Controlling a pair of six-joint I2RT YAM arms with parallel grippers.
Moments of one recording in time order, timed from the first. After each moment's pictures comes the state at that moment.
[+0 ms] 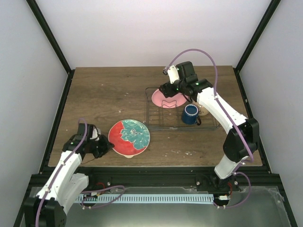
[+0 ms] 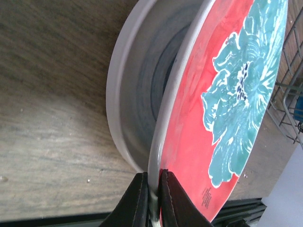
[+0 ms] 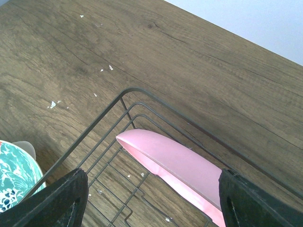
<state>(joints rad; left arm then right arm) -0.13 0.74 0.44 -0.81 0.48 -0.83 0.46 1.66 1.53 -0.56 -0.19 -0.12</state>
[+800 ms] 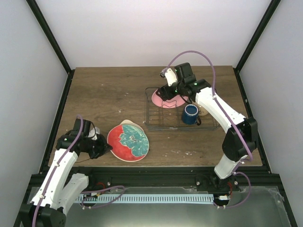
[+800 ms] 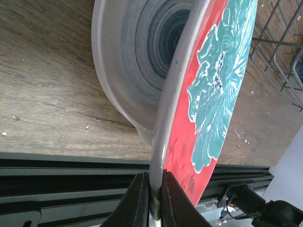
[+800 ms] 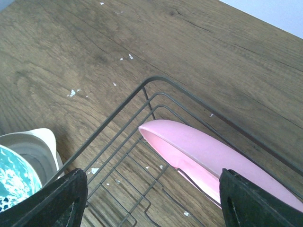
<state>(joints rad) -0.14 0.76 0.65 -1.11 0.50 -0.73 0.47 1.68 1.53 -0.60 -0.26 -0.12</state>
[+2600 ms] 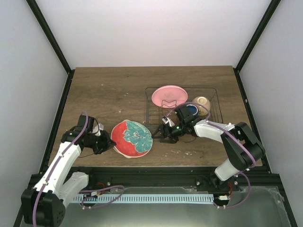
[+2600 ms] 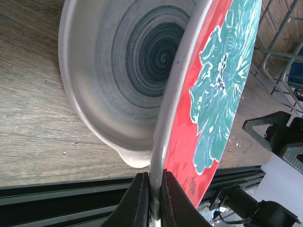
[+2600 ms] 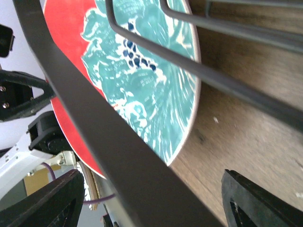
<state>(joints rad) -0.16 0.88 0.62 -0.95 0.55 -0.74 0.55 1.55 0.74 -0.21 -0.91 0.64</state>
